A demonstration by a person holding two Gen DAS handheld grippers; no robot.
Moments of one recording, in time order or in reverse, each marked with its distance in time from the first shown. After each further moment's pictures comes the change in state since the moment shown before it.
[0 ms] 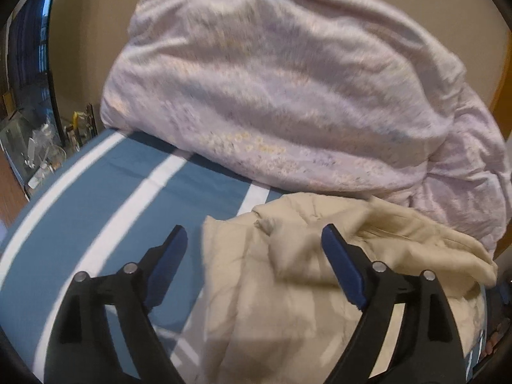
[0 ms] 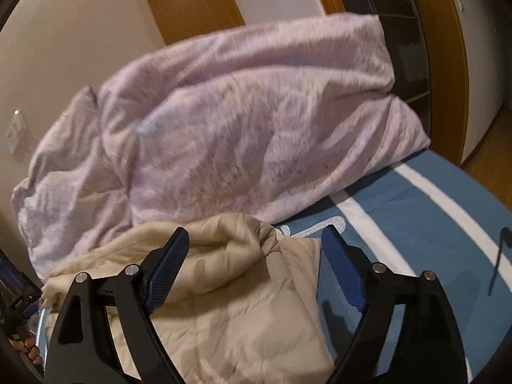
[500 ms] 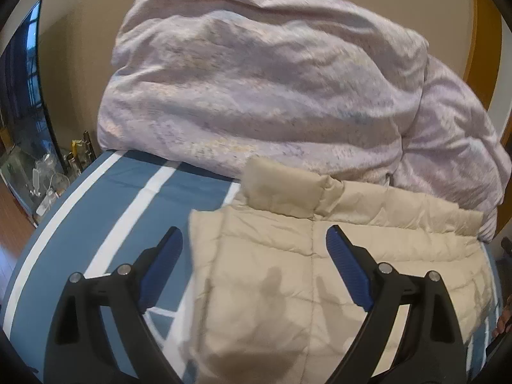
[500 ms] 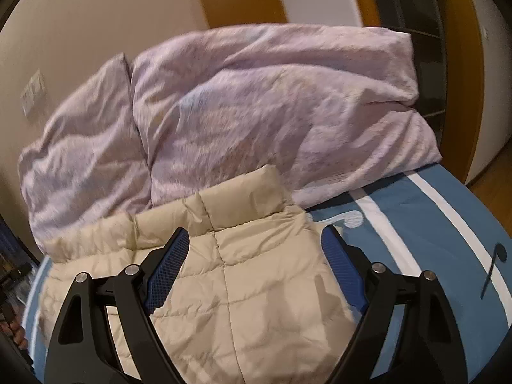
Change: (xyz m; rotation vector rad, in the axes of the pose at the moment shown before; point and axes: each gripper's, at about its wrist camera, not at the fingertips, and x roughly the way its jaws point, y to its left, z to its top) left arm -0.021 -0.041 -0.019 0.139 -0.018 0.020; right arm 0.020 0.048 -0.019 -0.157 0.074 -0.009
